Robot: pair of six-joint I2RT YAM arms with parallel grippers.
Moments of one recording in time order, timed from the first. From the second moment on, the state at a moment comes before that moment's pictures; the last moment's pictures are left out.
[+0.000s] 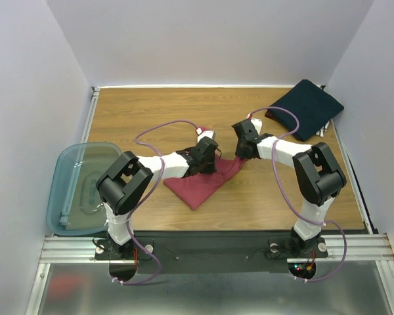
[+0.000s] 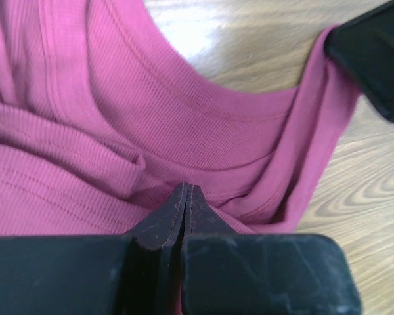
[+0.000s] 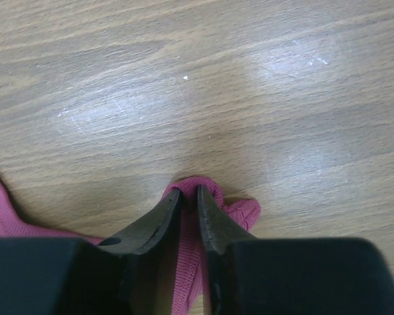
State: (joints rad) left arm -0.81 1.82 1.06 -0.05 -0.13 -0.67; right arm 0.48 1.83 1.12 -0.28 0.36 0.63
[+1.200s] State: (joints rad) left arm -0.84 1.62 0.84 -0.17 -0.14 -0.65; right arm 0.71 1.45 0.72 -0.28 0.33 0.85
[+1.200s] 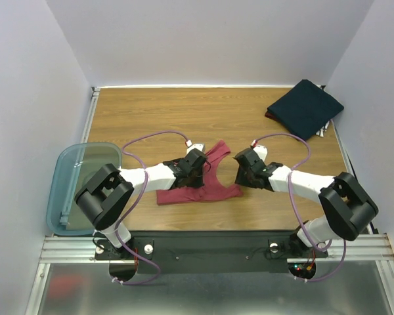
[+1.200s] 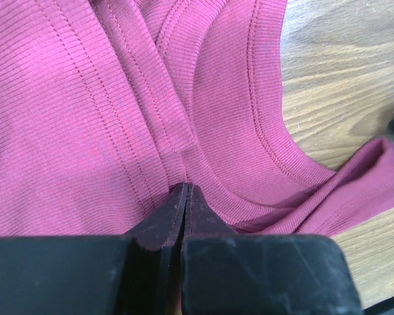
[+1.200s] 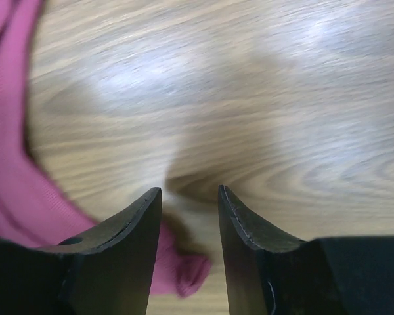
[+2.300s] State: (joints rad) left arm -0.63 1.84 1.38 -0.20 -0.15 -0.65; right arm 0.51 1.84 1.36 -0.32 0.16 0.71
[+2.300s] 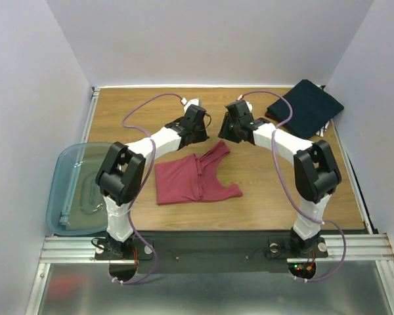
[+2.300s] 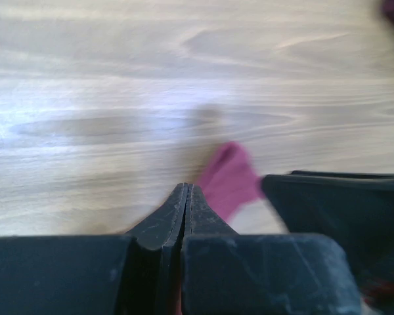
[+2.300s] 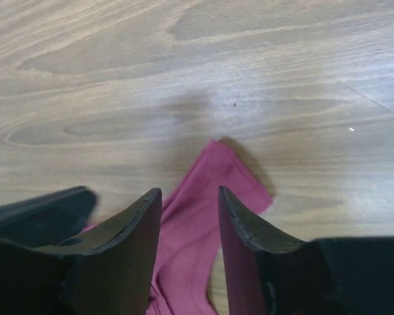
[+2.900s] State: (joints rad) left arm -0.61 2.09 1.45 -0.09 0.05 -0.66; right arm 0.48 2.02 1.40 -0.31 0.08 0.74
